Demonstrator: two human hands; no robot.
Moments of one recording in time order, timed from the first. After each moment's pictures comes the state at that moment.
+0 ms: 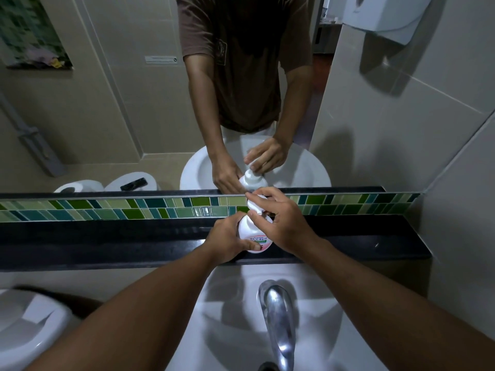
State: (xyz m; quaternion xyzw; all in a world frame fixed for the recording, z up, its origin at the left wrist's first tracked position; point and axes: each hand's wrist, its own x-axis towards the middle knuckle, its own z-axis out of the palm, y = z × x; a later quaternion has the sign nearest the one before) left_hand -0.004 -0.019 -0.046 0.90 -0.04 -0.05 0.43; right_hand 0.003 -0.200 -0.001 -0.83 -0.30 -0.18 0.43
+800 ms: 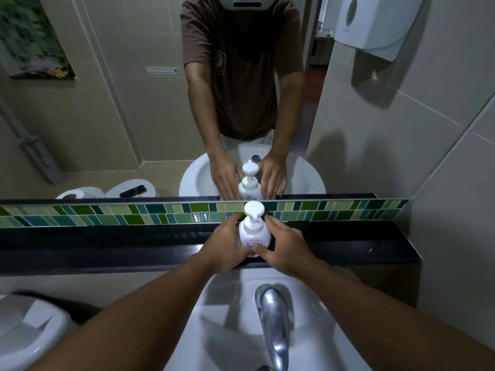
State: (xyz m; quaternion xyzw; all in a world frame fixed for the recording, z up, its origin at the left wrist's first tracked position) left_hand -0.031 -0.028 -0.018 0.91 -0.05 -0.04 0.42; right_hand -0.022 -0.219 -0.029 -0.95 -0.15 -0.01 0.28
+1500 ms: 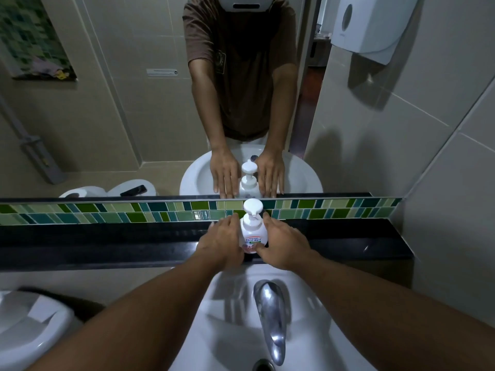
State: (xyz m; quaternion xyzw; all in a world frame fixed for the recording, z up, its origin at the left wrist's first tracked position) left_hand -0.043 -0.033 -0.001 0.98 -0.07 -0.06 0.16; right_hand -0.025 -0.211 -0.010 -0.98 -0.13 0.06 0.17
